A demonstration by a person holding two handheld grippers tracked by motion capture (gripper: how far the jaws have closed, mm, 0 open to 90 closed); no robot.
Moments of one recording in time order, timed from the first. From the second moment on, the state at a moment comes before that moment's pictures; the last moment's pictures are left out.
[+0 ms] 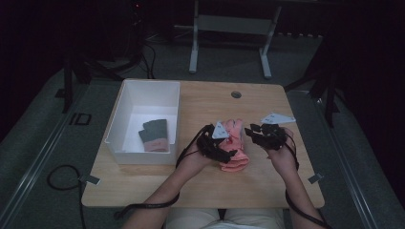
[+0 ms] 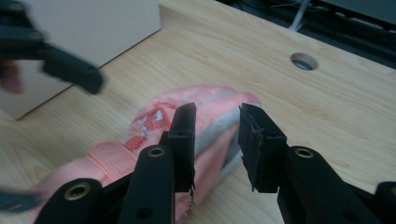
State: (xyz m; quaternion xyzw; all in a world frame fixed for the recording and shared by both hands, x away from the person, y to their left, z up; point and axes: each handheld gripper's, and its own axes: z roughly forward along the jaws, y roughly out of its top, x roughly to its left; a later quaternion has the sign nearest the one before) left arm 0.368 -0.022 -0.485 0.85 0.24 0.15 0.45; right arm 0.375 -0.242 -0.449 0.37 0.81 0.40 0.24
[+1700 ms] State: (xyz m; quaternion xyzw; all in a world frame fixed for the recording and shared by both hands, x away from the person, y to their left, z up) left arm 0.432 -0.030 -0.533 0.85 0.38 -0.02 0.38; right arm 0.407 -0.231 -0.524 0.46 0.81 0.35 0.11
